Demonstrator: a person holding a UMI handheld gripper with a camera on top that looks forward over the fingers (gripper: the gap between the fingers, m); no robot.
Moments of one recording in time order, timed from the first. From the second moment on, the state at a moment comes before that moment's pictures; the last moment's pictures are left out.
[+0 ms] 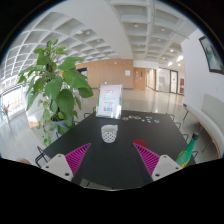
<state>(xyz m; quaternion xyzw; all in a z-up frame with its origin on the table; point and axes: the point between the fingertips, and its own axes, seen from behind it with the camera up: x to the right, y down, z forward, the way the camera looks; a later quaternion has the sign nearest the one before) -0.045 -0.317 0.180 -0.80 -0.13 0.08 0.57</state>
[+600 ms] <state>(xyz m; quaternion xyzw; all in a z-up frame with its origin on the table) 0.111 -0.342 0.033 -0.90 -0.05 0.00 0.43</state>
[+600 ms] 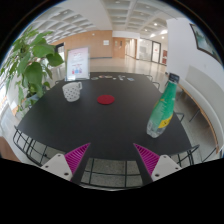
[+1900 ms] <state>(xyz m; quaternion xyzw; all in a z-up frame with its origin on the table) 0.333 -0.171 0.217 -0.73 0.05 -0.36 0.58</state>
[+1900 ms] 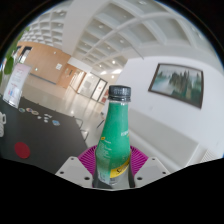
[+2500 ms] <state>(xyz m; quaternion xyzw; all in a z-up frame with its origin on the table) -0.052 0.019 0.294 -0.15 -0.57 -0.70 0.40</state>
